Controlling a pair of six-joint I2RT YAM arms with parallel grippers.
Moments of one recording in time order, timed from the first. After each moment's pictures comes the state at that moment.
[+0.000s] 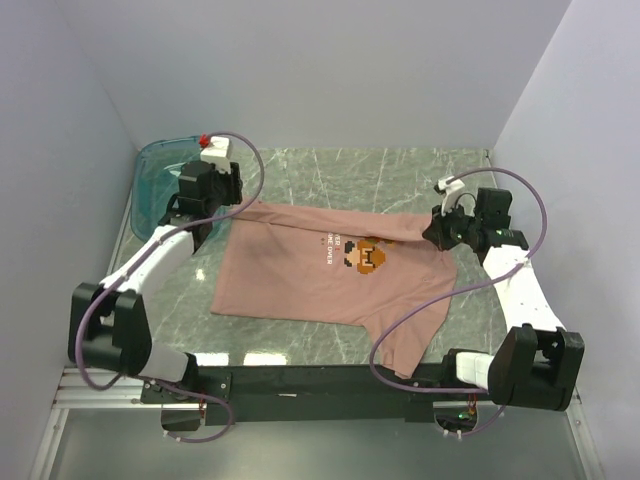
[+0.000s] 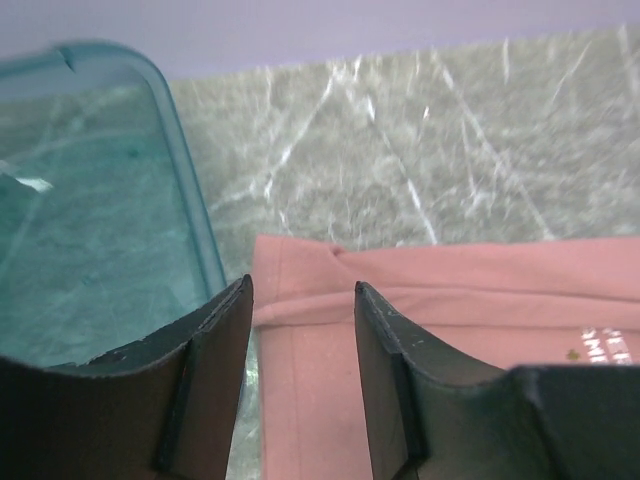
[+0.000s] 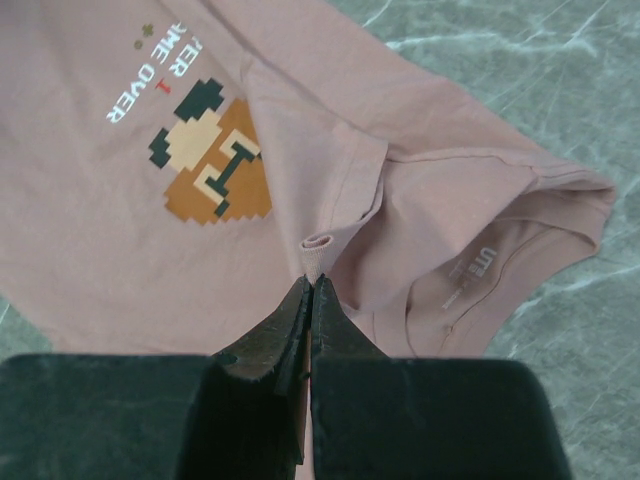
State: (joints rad) left arm -0.21 1.43 1.00 0.12 -0.03 -0.04; right arm -0.12 1.21 0.91 -0.46 -0.60 -0.40
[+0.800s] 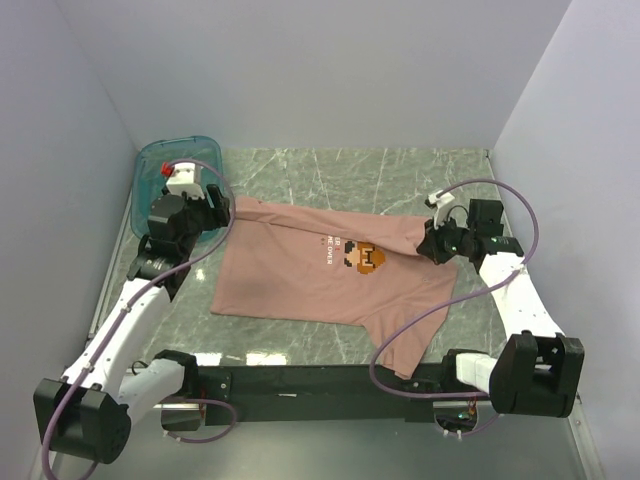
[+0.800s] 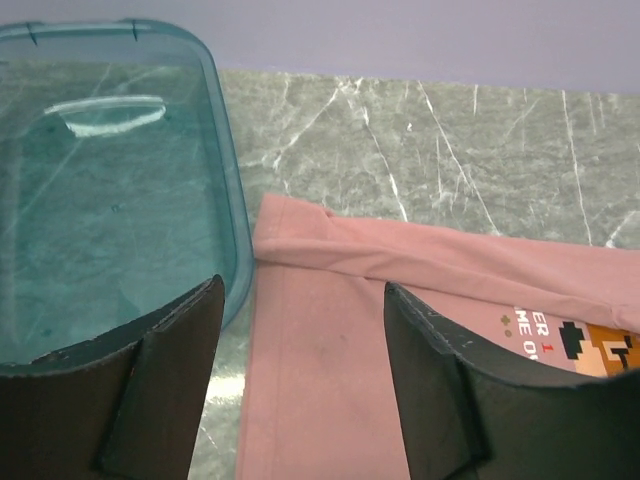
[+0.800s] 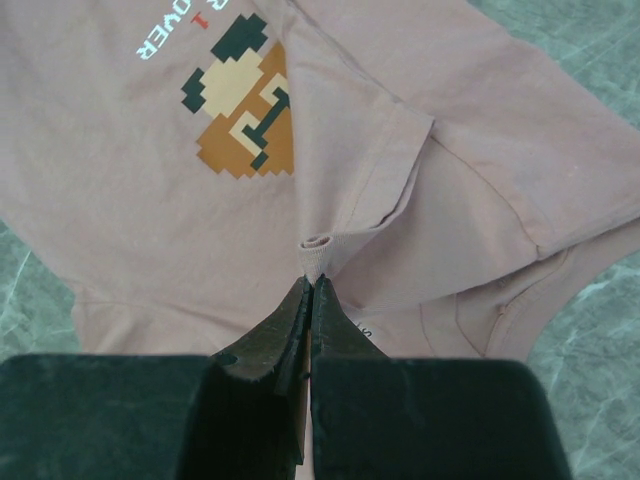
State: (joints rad) left arm -0.21 0.98 0.80 -0.01 -0.09 -0.18; right arm -0.09 1.17 0.84 -0.54 -0.61 -0.45
